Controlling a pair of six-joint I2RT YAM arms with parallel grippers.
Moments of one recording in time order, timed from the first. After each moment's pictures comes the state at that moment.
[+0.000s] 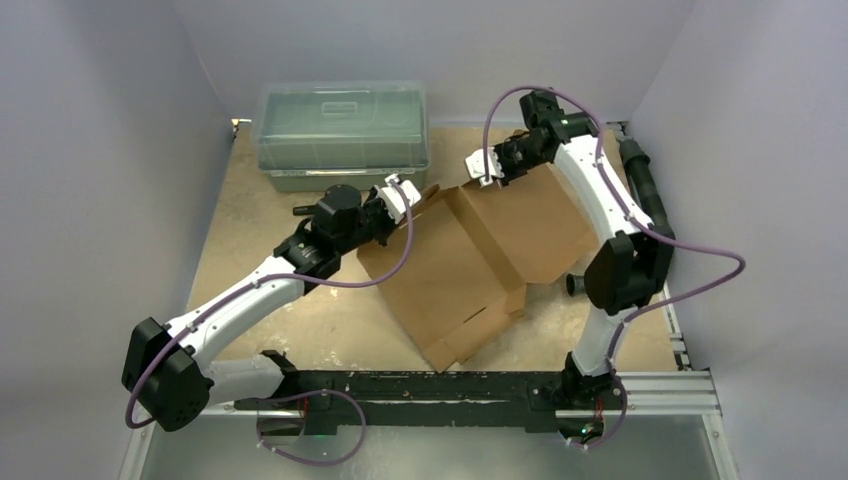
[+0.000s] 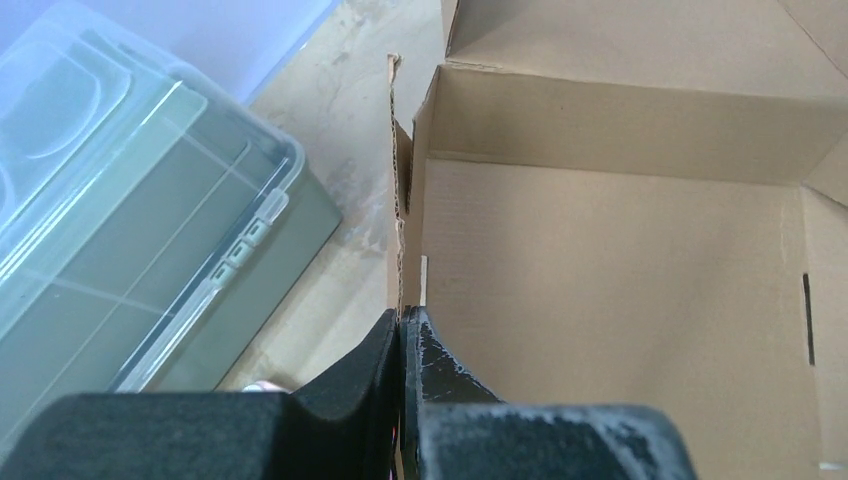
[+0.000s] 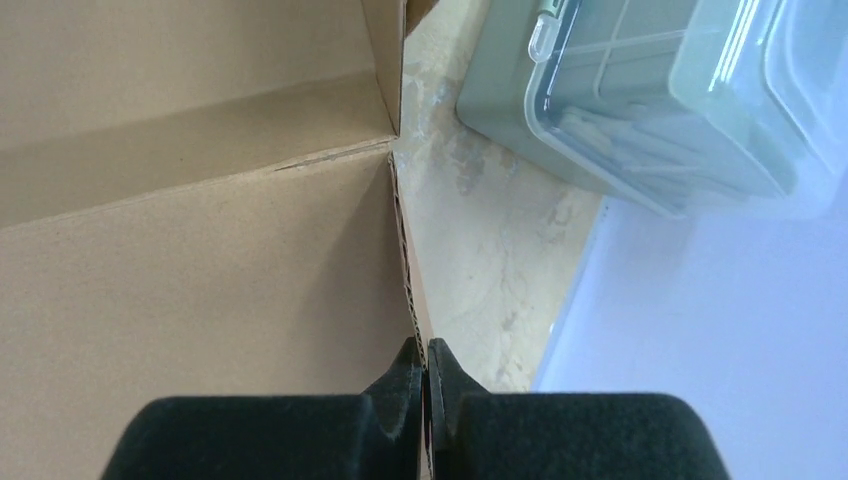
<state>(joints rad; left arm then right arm) -0.66 1.19 0.91 -0.02 0.10 0.35 0.26 1.88 1.89 -1.09 -0.57 -1.73</state>
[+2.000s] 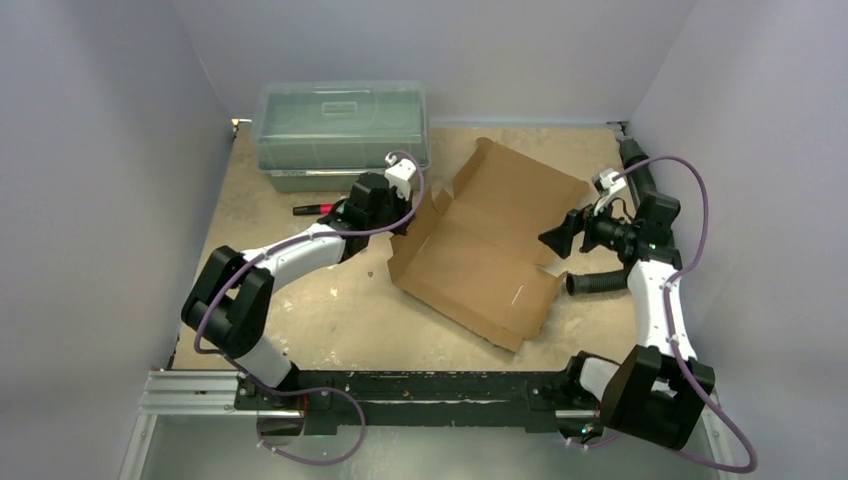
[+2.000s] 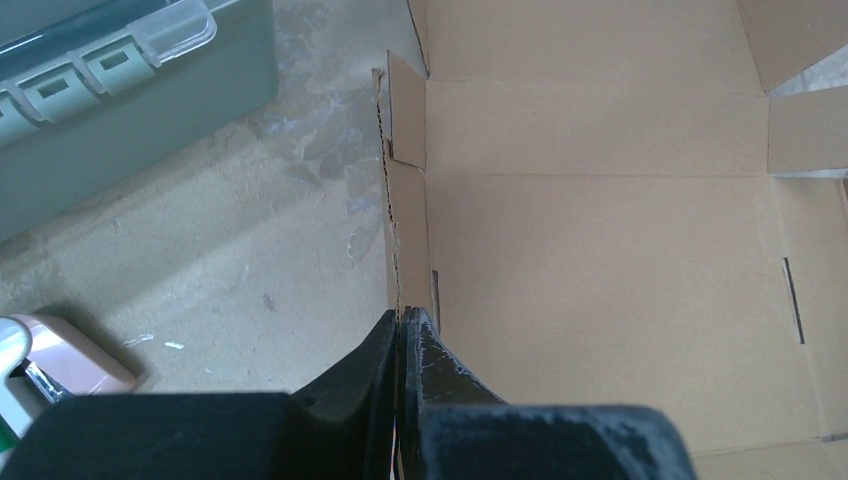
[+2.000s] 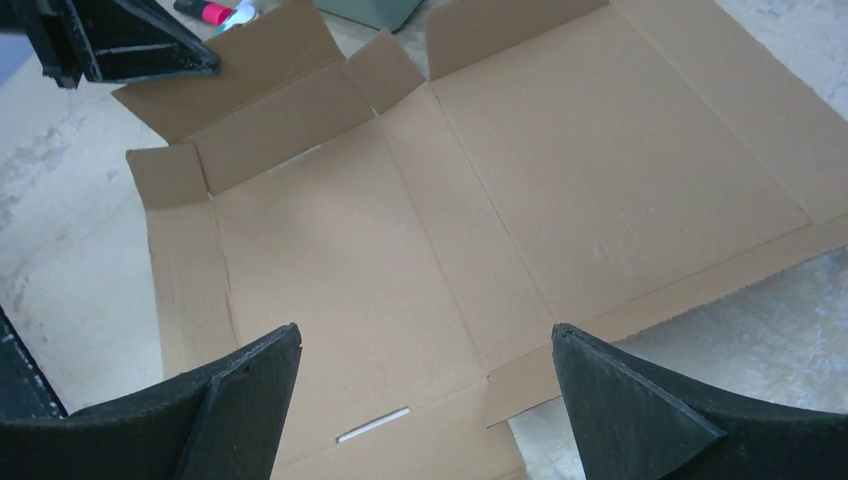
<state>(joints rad) -0.56 1.60 0.98 0.12 0.09 -0.14 -0.33 1.11 0.80 -0.38 -0.96 -0.33</state>
